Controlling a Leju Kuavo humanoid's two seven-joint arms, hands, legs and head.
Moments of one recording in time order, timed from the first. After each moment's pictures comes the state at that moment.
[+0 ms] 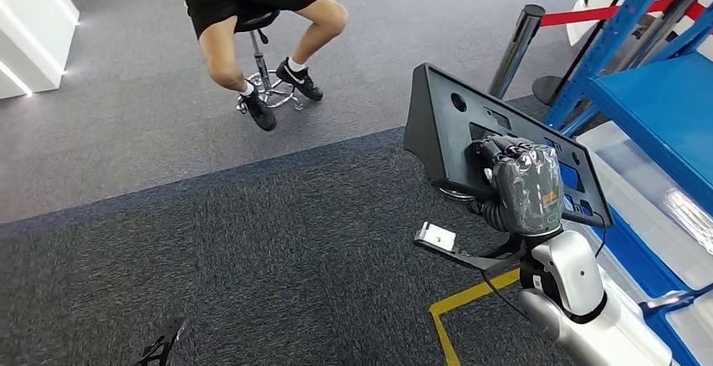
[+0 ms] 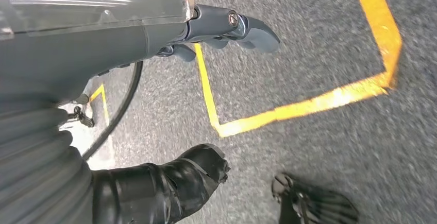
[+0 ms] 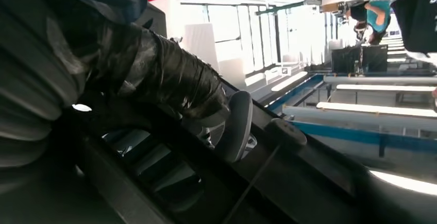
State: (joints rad) left arm -0.04 0.01 0.42 -0.22 -0.40 0.01 0.23; right arm -0.58 -0.42 0.50 -1.59 1.40 -0.59 -0.04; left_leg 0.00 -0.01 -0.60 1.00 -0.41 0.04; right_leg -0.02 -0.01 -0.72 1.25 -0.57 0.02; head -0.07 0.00
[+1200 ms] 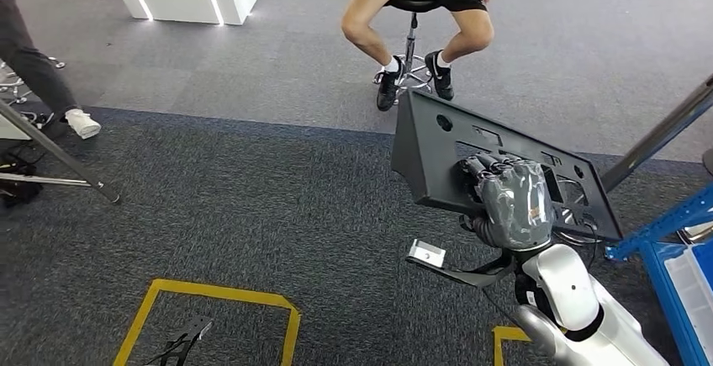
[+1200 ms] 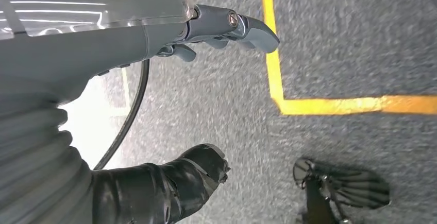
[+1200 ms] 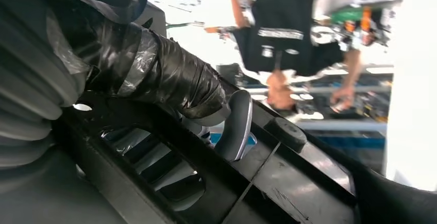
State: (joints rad) left arm -0.07 0.01 0.39 -0.21 -0.48 -0.15 0.23; right arm -0.53 -0.40 0.50 -1.65 1.49 -0.50 -0.02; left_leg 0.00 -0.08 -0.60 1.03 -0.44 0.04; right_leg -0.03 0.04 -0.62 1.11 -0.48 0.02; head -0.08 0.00
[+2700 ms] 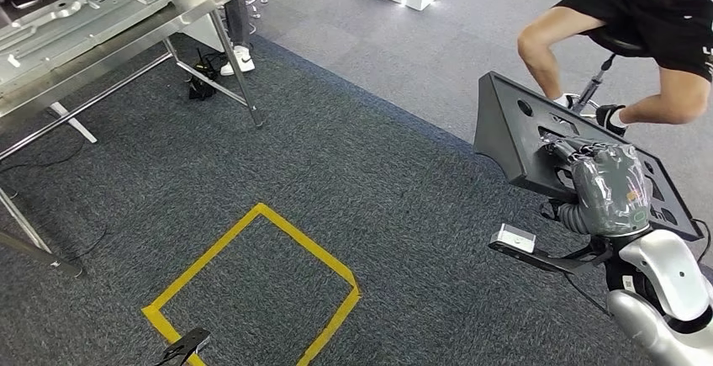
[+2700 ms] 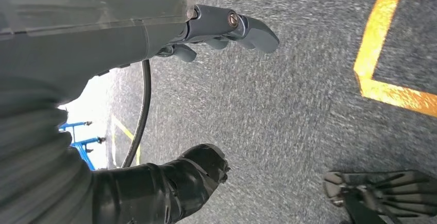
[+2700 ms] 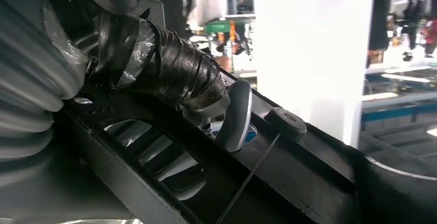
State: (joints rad) left arm -0.05 0.06 0.38 -0.20 -0.60 -0.27 0.17; right arm -0.49 -0.66 0.30 -1.69 1.23 -0.46 -0.19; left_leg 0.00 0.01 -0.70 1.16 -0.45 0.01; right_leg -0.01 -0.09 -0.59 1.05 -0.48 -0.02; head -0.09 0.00
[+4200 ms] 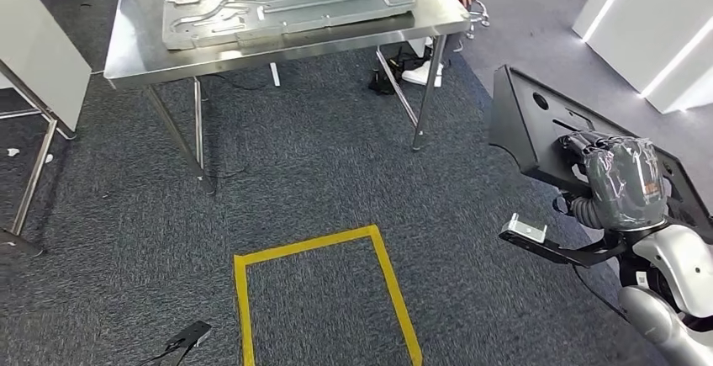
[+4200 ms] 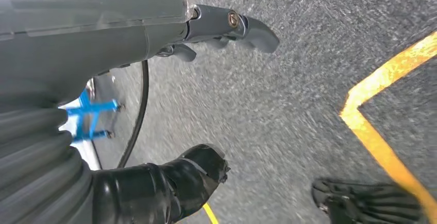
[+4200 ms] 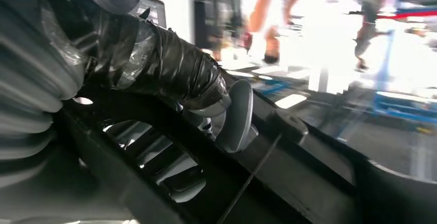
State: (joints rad) left arm -0.05 0.06 0.38 -0.20 -0.61 -0.26 0.16; right arm -0.53 -0.67 0.30 -1.67 1.22 -0.43 -0.18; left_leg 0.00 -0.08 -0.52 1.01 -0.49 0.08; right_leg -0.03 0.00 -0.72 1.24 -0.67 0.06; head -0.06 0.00
